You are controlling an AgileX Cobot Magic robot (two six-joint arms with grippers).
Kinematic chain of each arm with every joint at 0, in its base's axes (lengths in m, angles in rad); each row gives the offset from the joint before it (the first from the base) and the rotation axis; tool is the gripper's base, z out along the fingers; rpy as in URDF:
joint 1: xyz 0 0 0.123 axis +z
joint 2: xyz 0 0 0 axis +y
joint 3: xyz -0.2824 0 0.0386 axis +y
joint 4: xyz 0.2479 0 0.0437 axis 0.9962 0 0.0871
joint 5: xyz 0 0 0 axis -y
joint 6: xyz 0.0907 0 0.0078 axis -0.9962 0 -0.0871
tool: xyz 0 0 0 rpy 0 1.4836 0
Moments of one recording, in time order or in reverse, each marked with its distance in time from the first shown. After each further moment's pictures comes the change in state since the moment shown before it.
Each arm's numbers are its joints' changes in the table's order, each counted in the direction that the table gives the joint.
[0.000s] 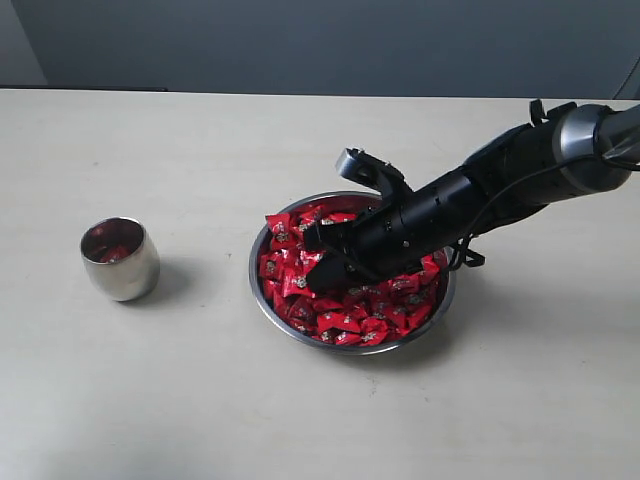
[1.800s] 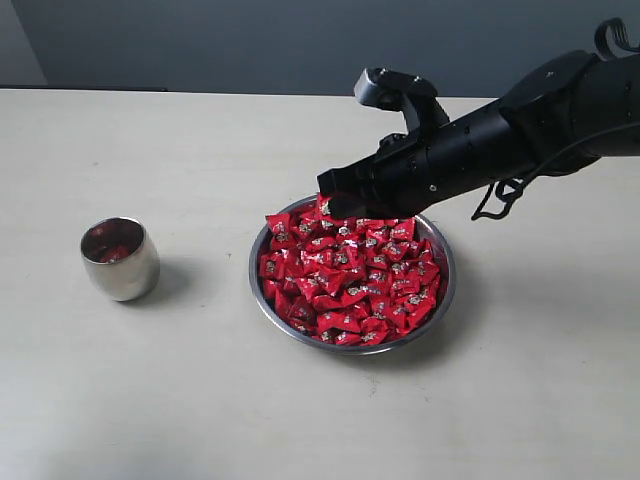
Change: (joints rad) left arm 0.000 0.000 0.000 0.000 0.000 0.000; right arm 0.000 -0.232 -0.002 -0.170 0.191 -0.065
